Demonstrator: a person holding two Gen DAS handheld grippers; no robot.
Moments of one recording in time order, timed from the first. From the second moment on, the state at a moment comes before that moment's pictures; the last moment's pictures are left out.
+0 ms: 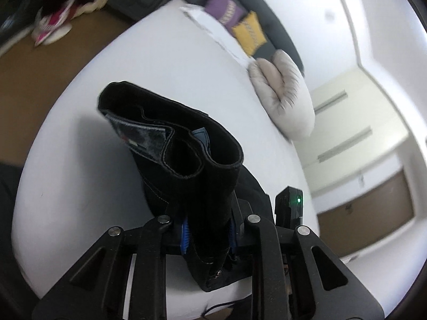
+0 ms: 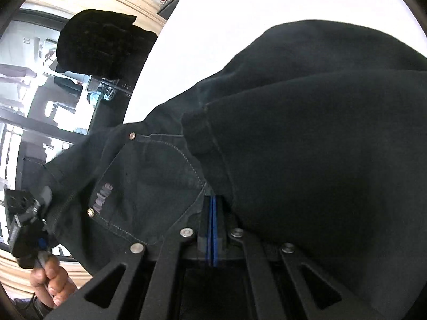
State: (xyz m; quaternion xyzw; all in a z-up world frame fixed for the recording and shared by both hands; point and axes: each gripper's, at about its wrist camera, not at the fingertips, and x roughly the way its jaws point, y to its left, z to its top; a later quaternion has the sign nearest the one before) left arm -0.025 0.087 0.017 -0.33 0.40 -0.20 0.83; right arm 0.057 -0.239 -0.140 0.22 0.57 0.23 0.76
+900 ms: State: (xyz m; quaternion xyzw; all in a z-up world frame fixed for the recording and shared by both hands) left arm -0.031 -0.219 0.010 0.02 0.44 -0.40 0.80; right arm 0.010 -0.397 -0.113 0.47 0.42 0.32 0.71
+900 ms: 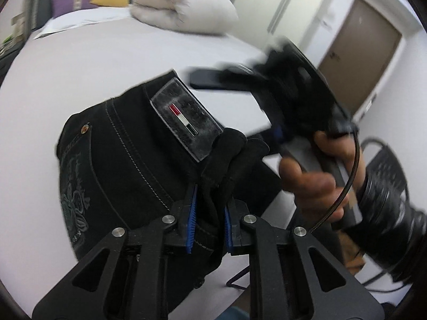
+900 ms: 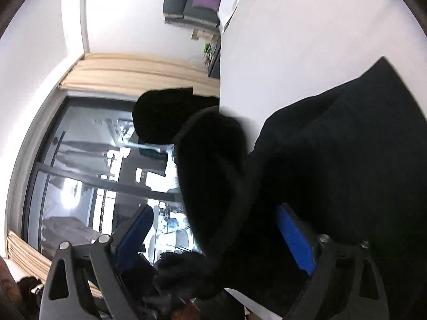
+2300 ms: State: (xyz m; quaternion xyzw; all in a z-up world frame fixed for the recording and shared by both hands) left arm -0.015 -0.359 -0.063 0.07 0.46 -0.44 0.77; right arm -0.060 -0.499 -0.164 0.43 0.47 0.19 0.75
